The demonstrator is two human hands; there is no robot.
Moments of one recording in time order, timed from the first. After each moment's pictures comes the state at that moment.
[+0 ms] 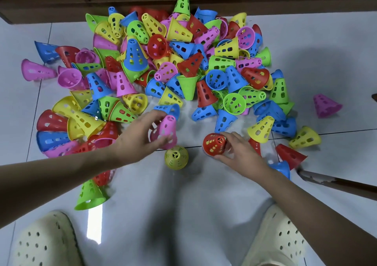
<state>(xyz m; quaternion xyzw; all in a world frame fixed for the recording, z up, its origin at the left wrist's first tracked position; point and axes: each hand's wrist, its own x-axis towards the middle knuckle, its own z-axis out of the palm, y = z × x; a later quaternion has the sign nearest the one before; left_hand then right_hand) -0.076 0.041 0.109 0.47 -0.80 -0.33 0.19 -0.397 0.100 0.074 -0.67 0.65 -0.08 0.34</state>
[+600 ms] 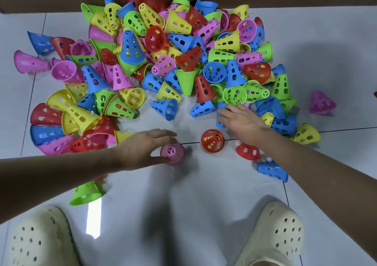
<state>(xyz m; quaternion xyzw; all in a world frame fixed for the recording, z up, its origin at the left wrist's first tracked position) -0.075 0.057 0.073 0.34 -0.90 -0.28 0.04 -0.426 0.015 0.071 -0.90 0.40 0.18 -0.03</state>
